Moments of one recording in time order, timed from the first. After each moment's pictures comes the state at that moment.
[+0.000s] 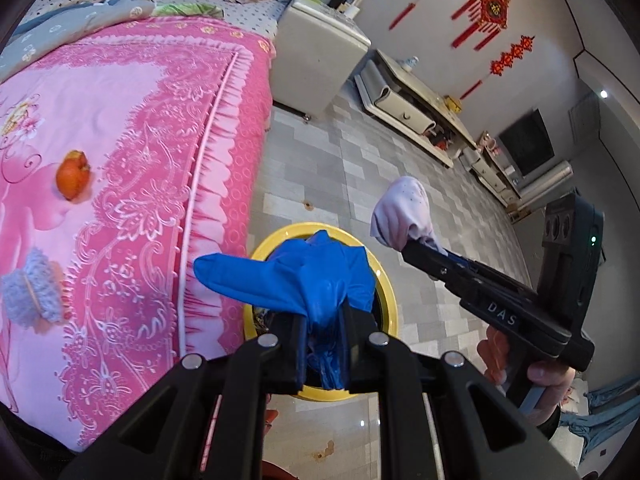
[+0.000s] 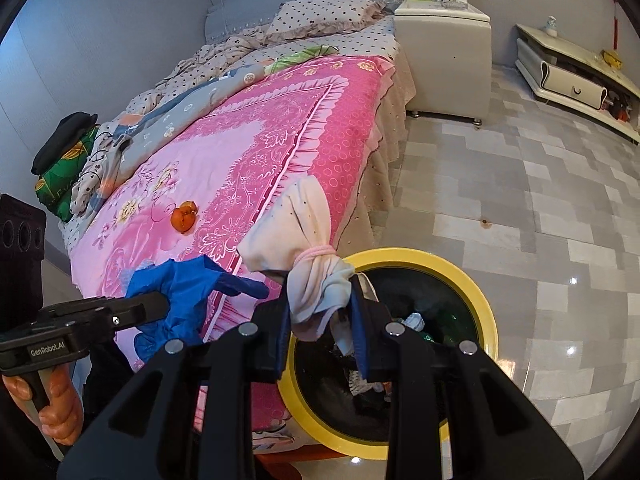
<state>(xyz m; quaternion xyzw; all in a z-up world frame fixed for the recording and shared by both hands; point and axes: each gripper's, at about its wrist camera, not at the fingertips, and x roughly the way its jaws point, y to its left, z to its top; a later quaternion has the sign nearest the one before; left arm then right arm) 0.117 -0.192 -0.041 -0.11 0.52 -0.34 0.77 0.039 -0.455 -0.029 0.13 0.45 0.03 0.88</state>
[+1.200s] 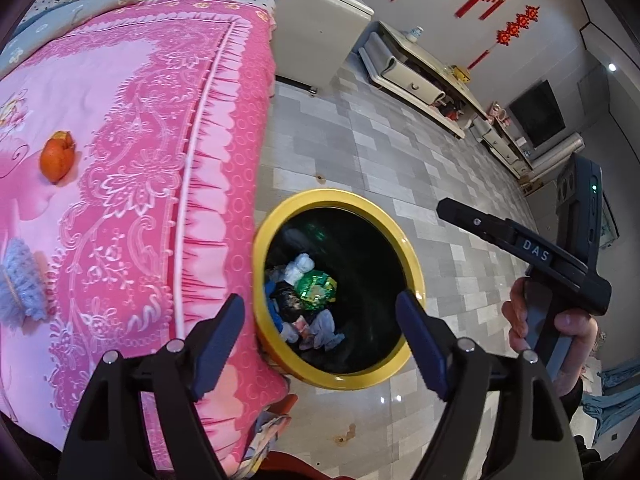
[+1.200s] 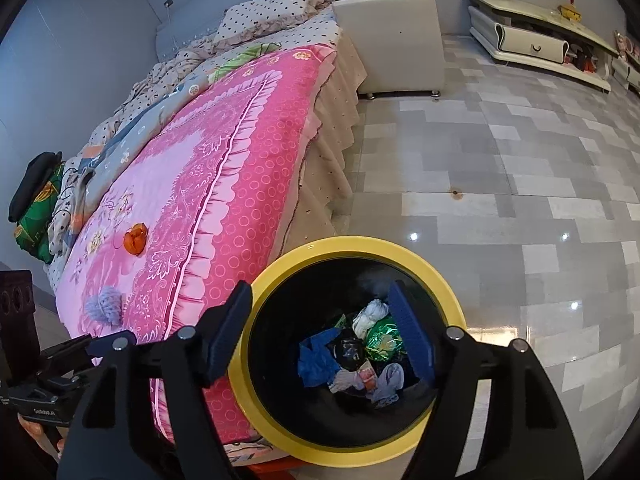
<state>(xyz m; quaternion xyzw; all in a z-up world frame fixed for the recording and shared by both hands) 0.118 -0.200 -0.076 -0.06 0.55 -0.33 0.77 0.043 -0.513 -0.066 0.19 0.46 -0.03 0.87</state>
